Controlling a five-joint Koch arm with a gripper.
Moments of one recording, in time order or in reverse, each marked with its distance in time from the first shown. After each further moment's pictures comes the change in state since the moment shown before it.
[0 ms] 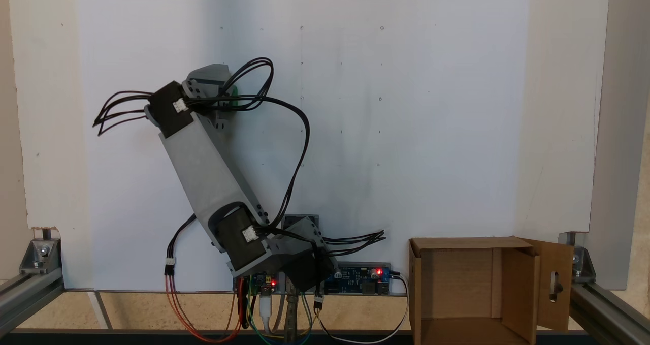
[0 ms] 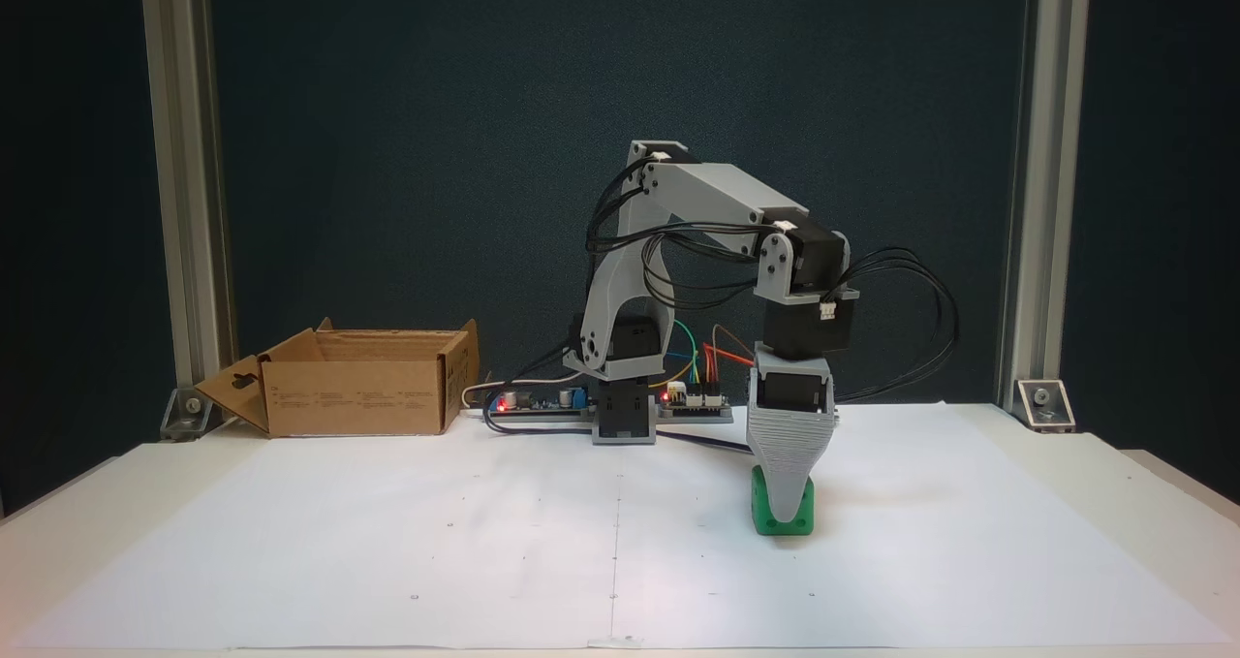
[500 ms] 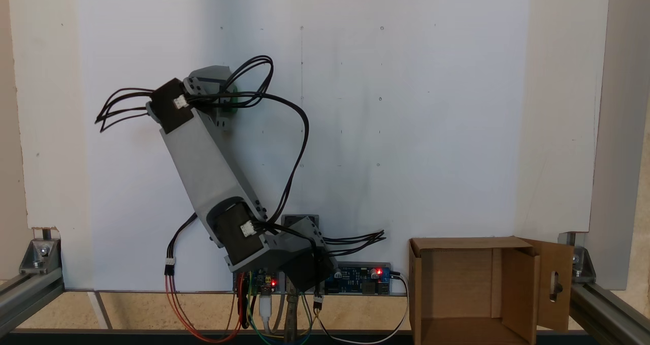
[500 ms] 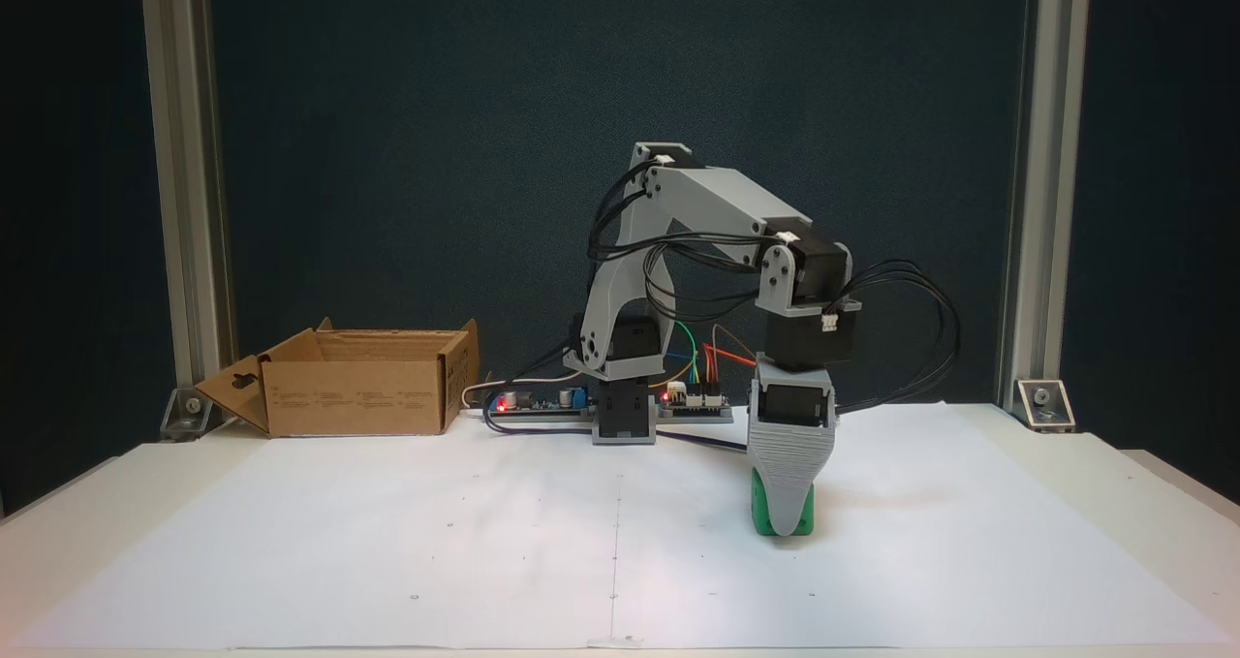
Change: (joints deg) arm 0.4 -1.8 0.0 -1.6 0.0
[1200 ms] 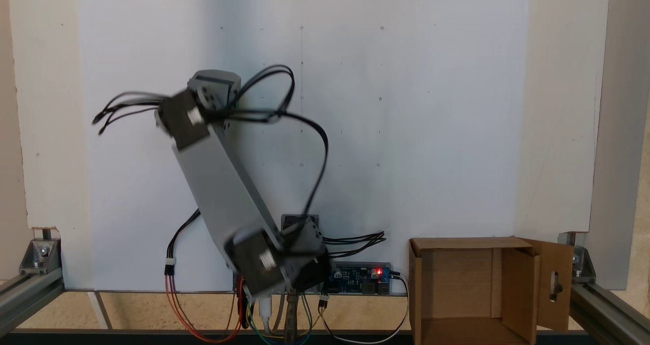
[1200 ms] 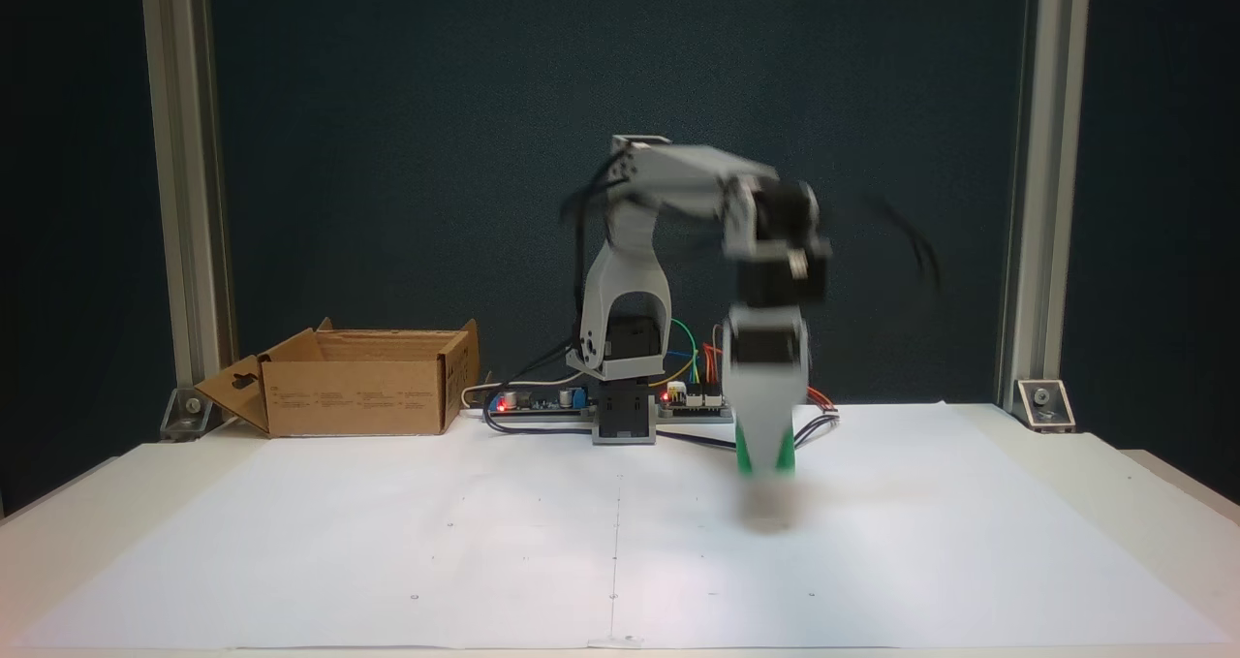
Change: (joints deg) arm 4.4 15.0 0.1 3.6 0.0
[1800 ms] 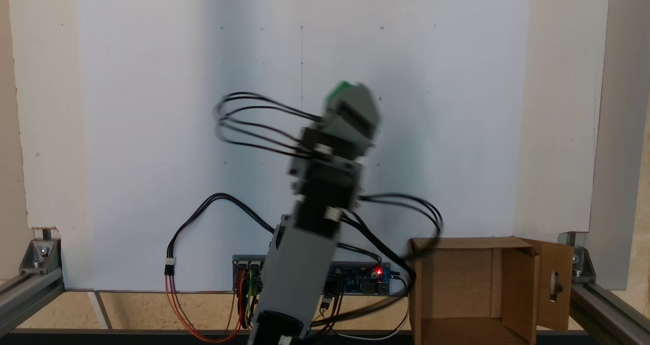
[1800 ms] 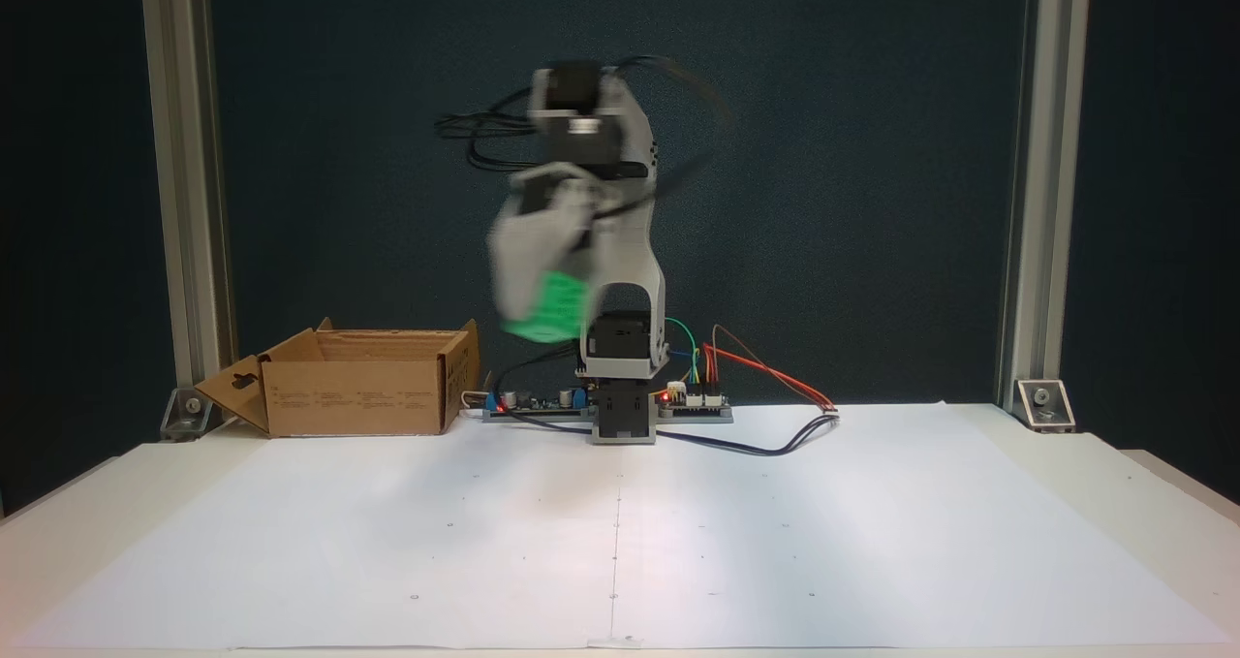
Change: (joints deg) arm 47.6 21.5 0.0 0.2 -13.8
